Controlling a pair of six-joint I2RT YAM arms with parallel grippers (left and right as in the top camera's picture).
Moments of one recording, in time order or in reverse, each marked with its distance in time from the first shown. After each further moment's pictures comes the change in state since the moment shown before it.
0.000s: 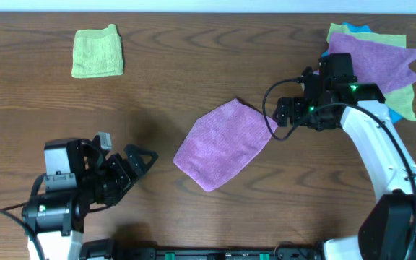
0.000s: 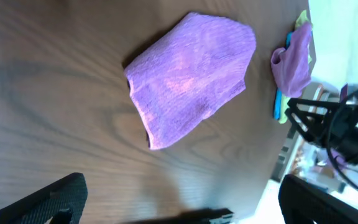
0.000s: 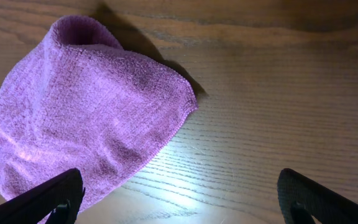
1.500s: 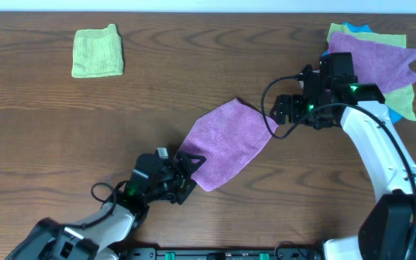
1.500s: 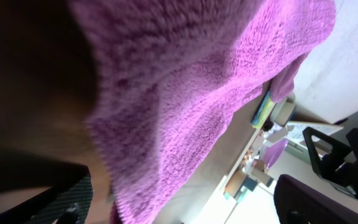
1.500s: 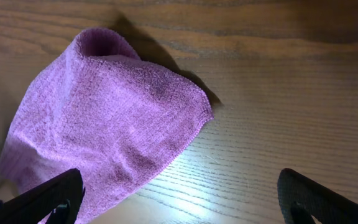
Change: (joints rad) left arm -0.586 0.544 -0.595 1.563 -0.200 -0.886; right arm 0.000 0.000 -0.005 0.034 -0.051 0.019
